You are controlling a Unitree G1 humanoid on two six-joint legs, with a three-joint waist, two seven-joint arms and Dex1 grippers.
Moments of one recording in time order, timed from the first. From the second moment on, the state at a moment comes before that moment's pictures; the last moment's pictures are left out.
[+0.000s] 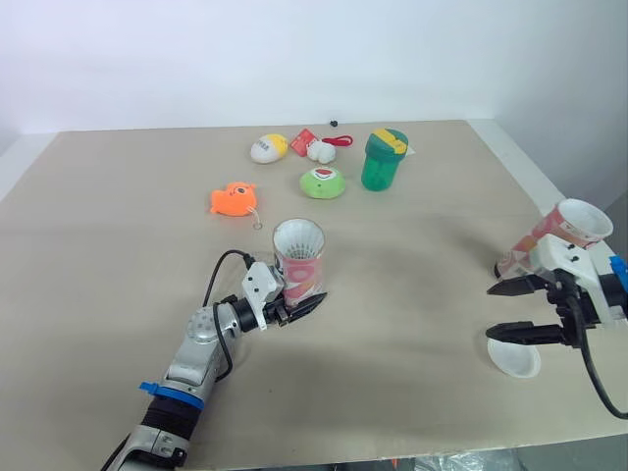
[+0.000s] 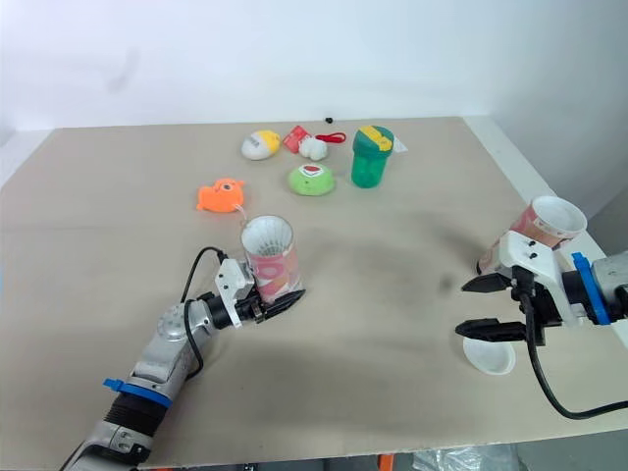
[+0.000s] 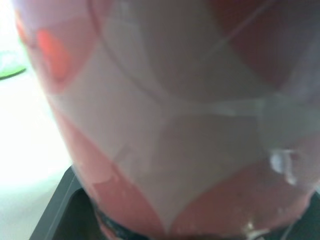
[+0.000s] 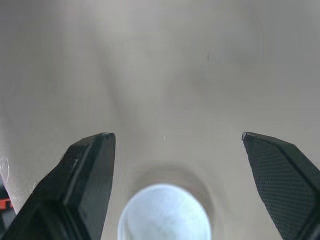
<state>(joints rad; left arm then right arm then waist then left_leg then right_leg) -0.29 0.18 -0.16 0.20 -0.20 -0.11 -0.84 -0.15 -1.28 -0.16 0.00 0.39 0.49 1.45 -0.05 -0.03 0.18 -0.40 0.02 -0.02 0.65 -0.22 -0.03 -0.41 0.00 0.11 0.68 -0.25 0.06</state>
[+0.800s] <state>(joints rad) -0.28 0.16 -0.17 0.22 -0.23 -0.09 -0.86 -0.08 -1.19 -0.13 0.20 0.23 0.26 1.36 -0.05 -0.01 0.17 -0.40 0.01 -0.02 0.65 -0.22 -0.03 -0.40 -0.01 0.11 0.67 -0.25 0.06</state>
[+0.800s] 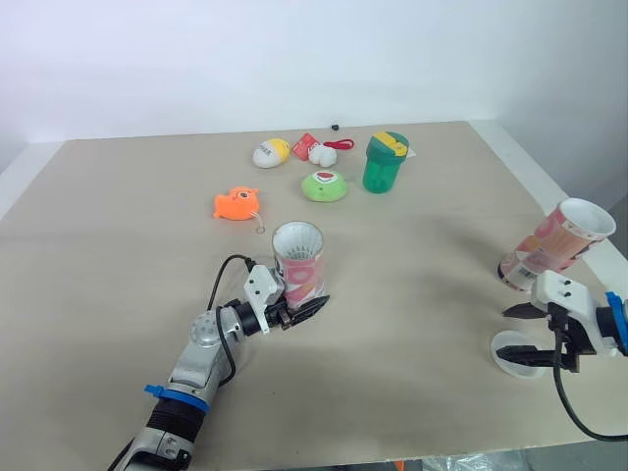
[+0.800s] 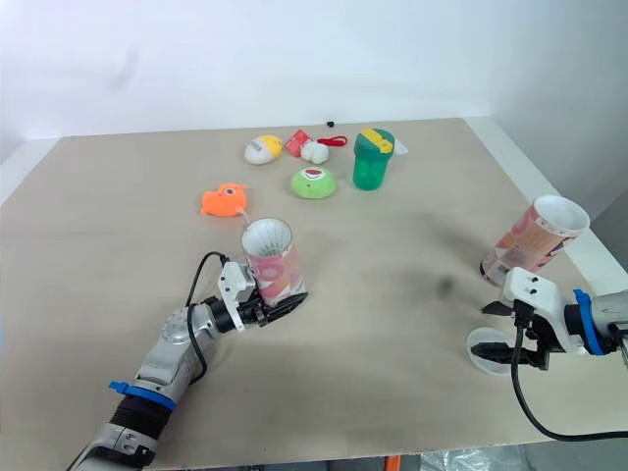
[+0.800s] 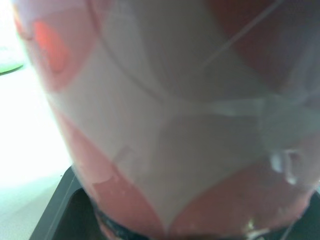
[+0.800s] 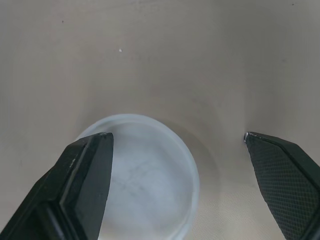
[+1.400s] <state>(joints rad) -0.29 0.15 -0.18 0.22 -0.23 -0.07 -0.87 -0.35 -1.09 -0.11 0.06 0.38 0.46 1.38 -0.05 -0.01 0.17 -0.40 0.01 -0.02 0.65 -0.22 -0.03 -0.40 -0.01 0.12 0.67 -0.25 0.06</state>
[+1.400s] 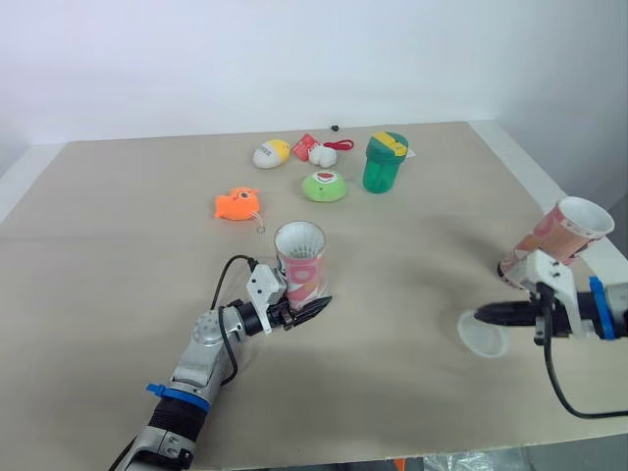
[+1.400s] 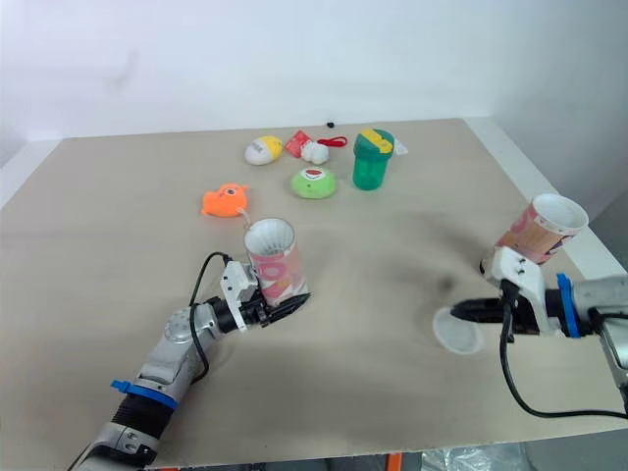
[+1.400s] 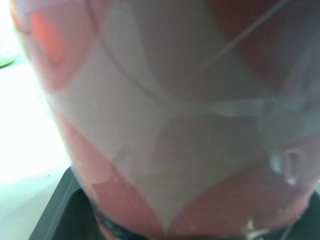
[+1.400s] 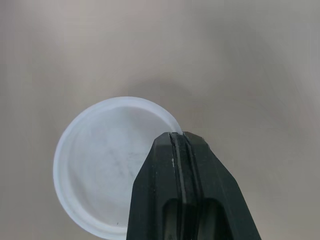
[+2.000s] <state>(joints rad) -0.34 0.14 -0.21 0.28 -0.19 -0.13 -0.87 -1.08 -0.72 0.28 -0.07 0.32 0.62 1.22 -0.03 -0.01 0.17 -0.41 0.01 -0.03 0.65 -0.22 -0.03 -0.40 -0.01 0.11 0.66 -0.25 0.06</state>
